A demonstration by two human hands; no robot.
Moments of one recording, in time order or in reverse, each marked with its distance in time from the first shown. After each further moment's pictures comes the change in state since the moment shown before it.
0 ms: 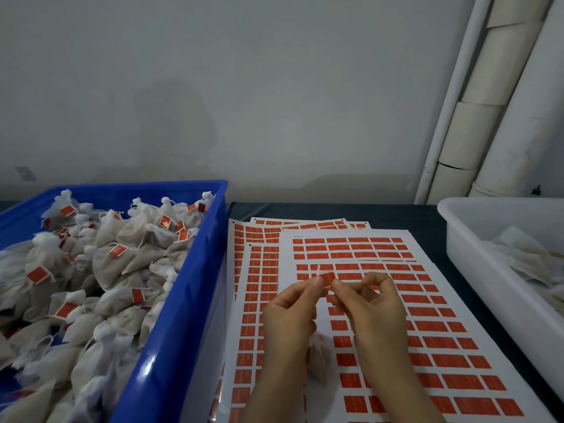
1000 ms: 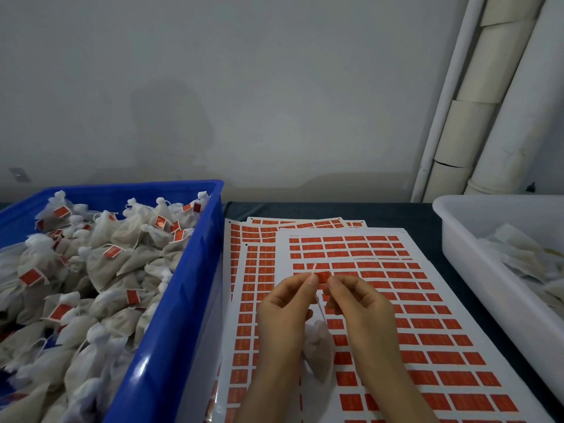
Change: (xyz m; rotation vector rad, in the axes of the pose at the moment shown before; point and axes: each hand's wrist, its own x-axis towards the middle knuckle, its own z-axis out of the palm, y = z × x) left_hand 0.006 -0.006 -0.004 -0.018 -0.030 0.126; right_hand -0.005 -0.005 0.002 -0.086 -0.062 -0.014
